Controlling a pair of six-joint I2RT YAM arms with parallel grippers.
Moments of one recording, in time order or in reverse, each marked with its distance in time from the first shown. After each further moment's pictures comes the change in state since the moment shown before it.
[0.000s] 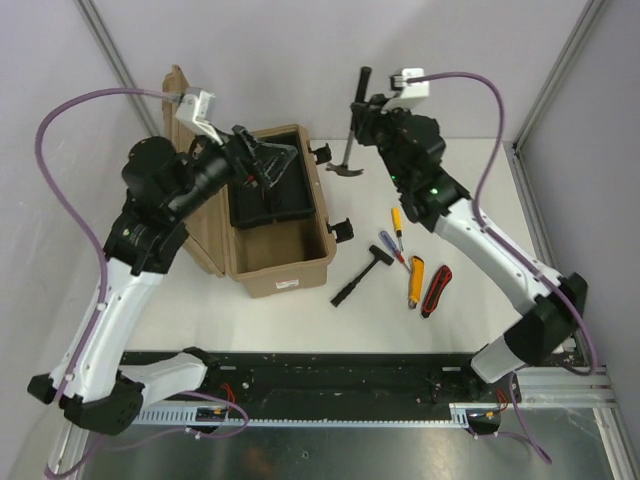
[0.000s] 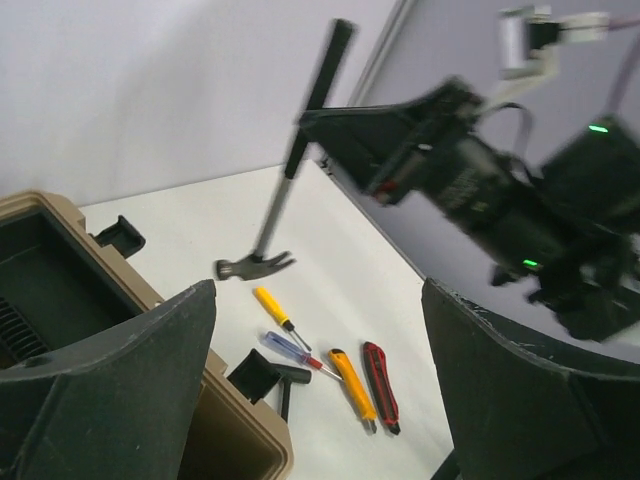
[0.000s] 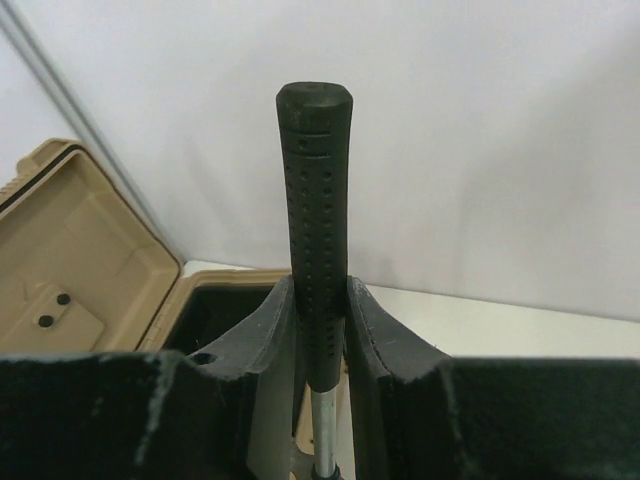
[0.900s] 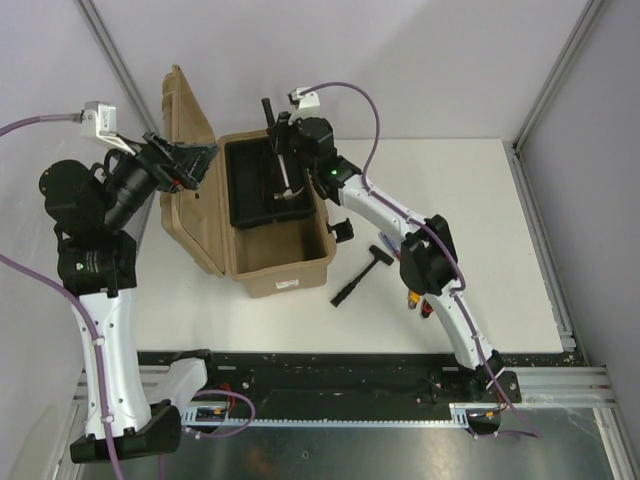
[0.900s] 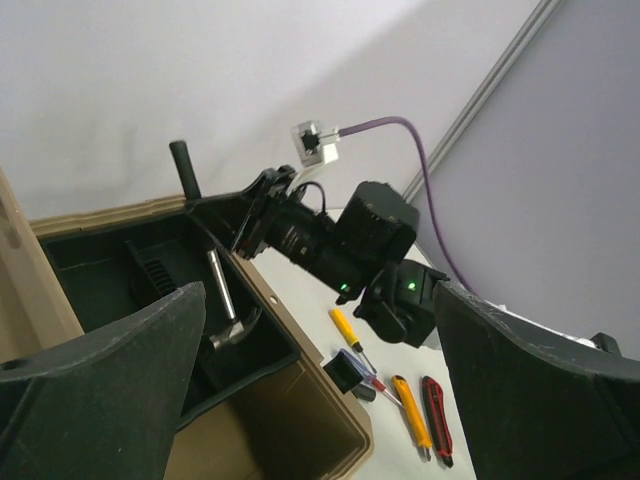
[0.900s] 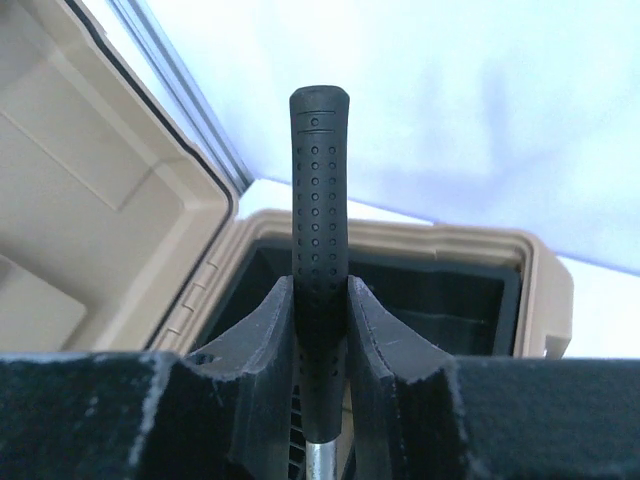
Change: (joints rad) left arm 0.585 -0.126 -0.076 0.002 0.360 -0.080; right arm 0.064 0.806 0.669 -0.043 -0.147 0.117
